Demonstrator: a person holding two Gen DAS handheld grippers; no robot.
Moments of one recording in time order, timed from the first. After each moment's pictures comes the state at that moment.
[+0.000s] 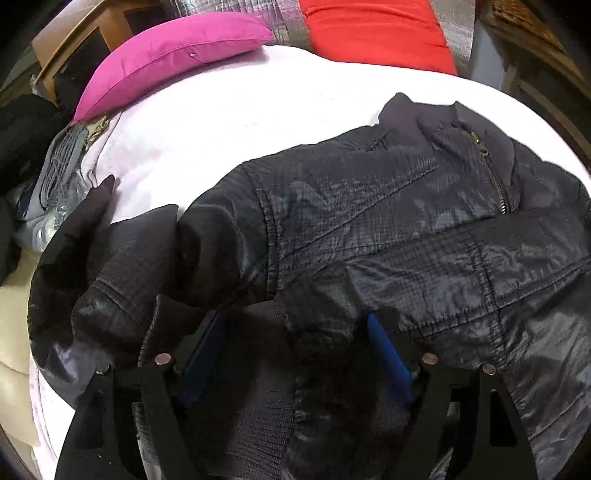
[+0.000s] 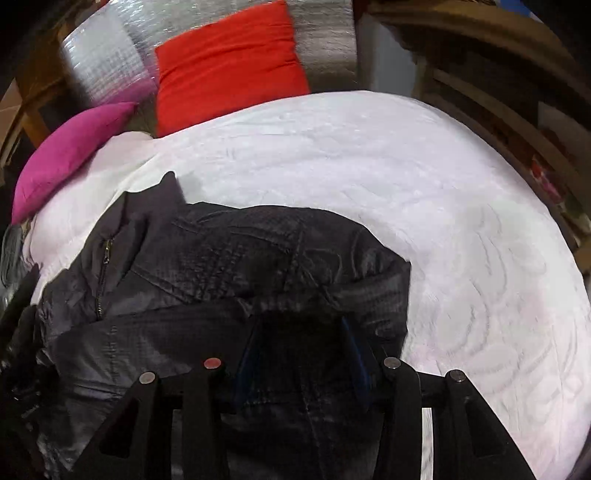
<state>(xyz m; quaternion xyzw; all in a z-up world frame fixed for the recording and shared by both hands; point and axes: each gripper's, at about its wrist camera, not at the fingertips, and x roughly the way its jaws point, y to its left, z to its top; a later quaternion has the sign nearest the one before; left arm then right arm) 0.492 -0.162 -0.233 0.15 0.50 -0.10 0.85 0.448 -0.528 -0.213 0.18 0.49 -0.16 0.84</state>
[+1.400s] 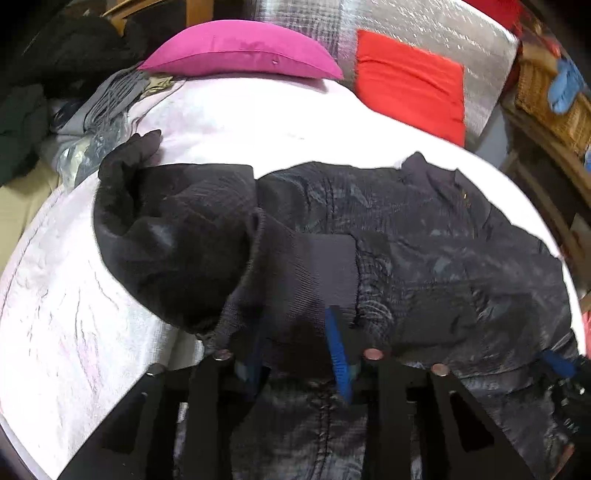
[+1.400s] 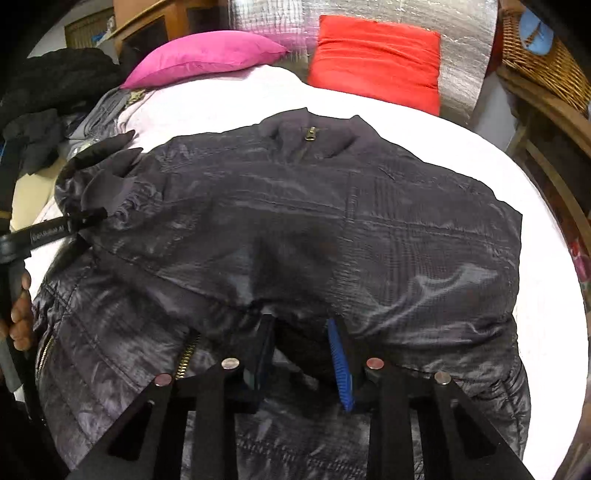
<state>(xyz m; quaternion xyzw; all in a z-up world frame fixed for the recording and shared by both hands) 0.434 -0.075 -0.213 -0.01 0.46 -0.10 0.88 0.361 -0.348 -0.202 0.02 0.50 0.00 0.86</state>
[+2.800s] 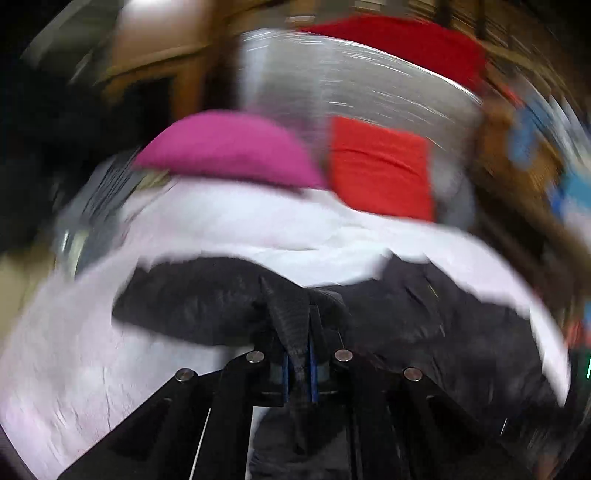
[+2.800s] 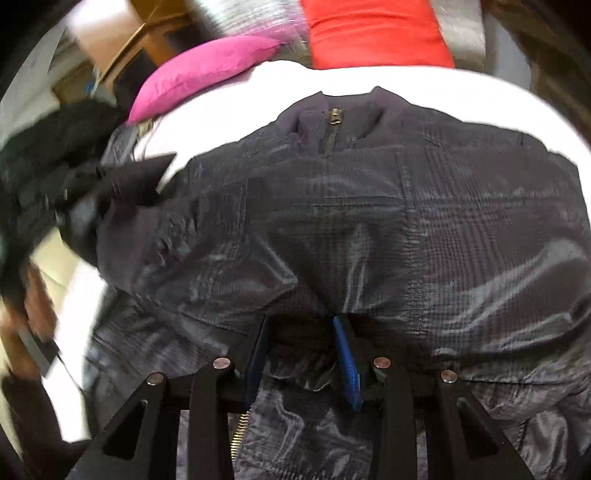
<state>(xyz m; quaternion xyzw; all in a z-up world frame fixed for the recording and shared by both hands) 0.435 -0.077 -0.147 0.03 0.30 -0.18 0.94 0.389 -0.356 -0.219 0.19 0.51 0.06 0.84</state>
